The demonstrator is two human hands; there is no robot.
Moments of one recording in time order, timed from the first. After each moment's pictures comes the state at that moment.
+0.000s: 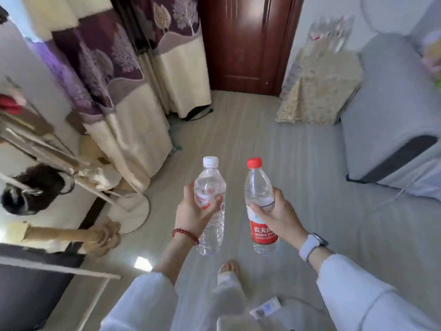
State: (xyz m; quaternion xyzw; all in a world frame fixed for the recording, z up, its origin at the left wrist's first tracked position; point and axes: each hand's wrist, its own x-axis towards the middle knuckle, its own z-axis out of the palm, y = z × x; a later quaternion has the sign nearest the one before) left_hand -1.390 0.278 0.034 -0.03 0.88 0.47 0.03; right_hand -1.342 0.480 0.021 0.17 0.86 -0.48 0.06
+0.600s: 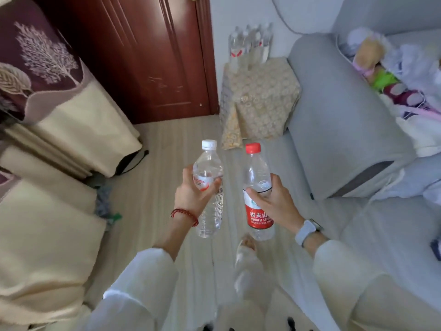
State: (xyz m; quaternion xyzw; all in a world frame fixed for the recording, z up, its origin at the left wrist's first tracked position) left_hand -1.784 0.615 0.036 0.10 0.88 0.44 0.13; right_hand -1.668 0.776 0.025 0.31 0.80 -0.51 -0.03
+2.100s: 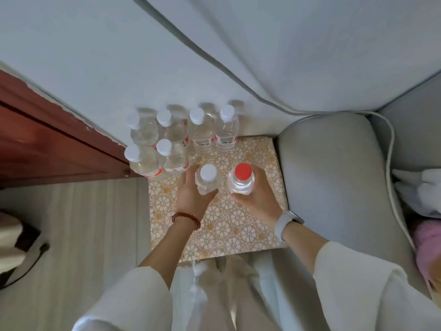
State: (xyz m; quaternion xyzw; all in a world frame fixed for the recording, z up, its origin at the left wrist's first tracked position) left_hand -2.413 1.326 -0.162 0.10 0.89 0.39 0.21; right_hand -2.329 1.471 -0.174 0.26 0.83 -0.49 0.02
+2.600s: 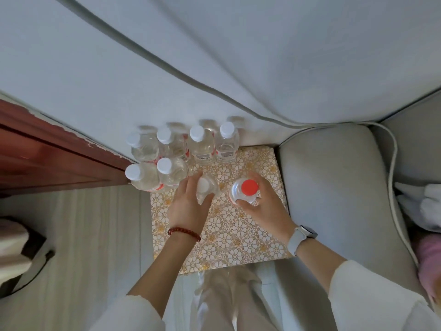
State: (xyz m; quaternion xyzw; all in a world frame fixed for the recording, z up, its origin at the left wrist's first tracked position) left_hand -2.426 1.332 -0.137 0.15 0.94 0.29 0.13; right_hand -2.333 1.491 -0.163 0.24 0.84 -0.49 0.05
